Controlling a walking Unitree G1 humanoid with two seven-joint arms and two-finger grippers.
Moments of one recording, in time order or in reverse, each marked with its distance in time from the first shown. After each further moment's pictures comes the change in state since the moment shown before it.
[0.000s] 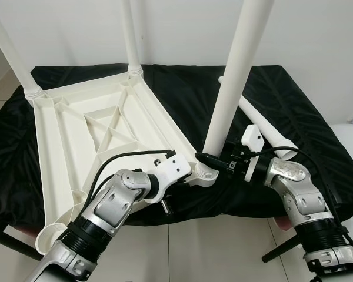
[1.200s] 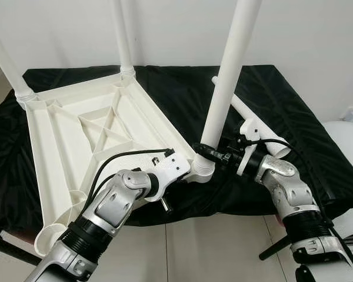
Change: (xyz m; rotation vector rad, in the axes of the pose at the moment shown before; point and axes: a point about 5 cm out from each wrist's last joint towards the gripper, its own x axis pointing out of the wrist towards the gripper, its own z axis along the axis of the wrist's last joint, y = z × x) left arm 0.001 0.000 0.000 -0.001 0.011 0.033; right arm 0.012 -0.013 -0.008 0.157 -0.065 -0.142
